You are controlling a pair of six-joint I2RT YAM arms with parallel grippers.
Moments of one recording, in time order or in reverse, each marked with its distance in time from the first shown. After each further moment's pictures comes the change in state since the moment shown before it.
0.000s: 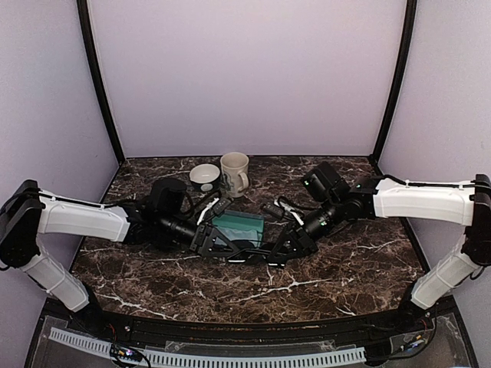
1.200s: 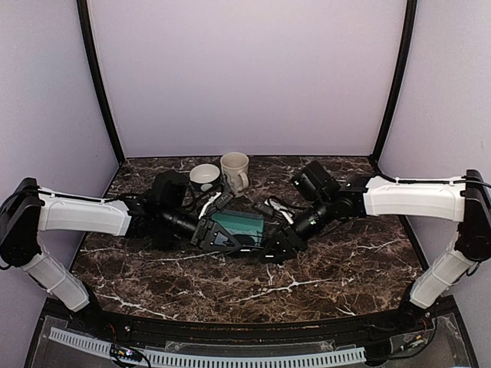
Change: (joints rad) left arm 0.001 0.012 0.066 -0.064 0.033 0.022; right arm 0.032 0.068 0.063 0.003 0.092 0.094
